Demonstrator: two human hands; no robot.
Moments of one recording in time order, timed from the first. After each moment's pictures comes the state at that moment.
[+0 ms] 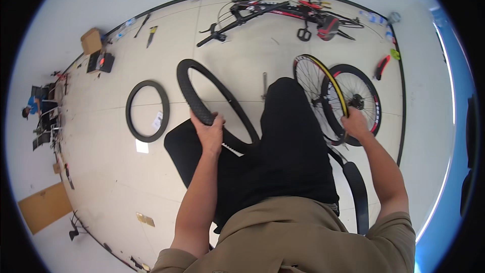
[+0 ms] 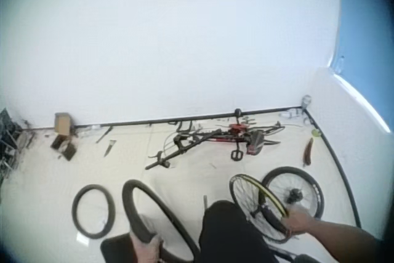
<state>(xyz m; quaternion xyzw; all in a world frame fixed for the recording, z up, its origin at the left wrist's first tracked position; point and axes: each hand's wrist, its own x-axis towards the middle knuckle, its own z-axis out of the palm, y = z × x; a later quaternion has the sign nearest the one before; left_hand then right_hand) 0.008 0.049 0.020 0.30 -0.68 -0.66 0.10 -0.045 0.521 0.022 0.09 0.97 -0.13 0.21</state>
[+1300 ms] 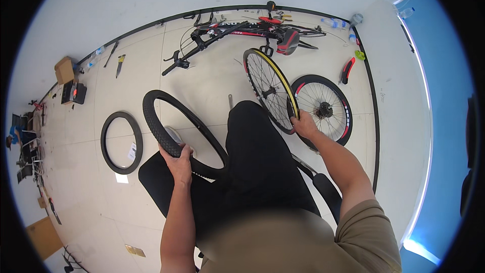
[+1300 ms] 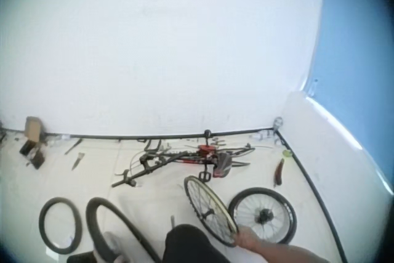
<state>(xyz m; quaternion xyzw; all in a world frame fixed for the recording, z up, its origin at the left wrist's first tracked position) 0.009 0.054 0.029 0.32 -0.65 -0.68 0.10 -0.076 0.484 -0.021 0.11 0.90 -0.38 0.19</state>
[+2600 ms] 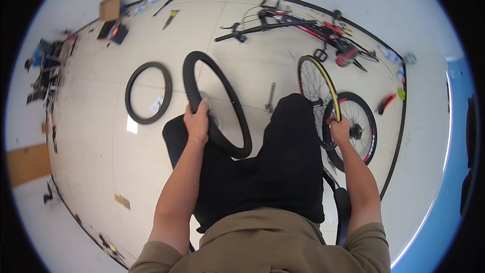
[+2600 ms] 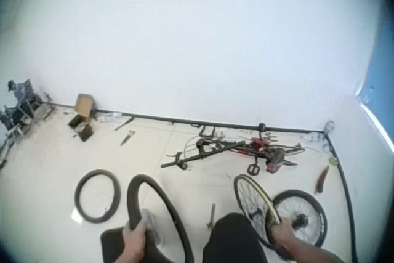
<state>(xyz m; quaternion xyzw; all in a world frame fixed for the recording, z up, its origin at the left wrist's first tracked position) -0.018 0.003 0.028 0.41 -0.60 -0.68 0.10 -0.101 0.489 -0.067 0.14 0.87 -0.47 0.10</state>
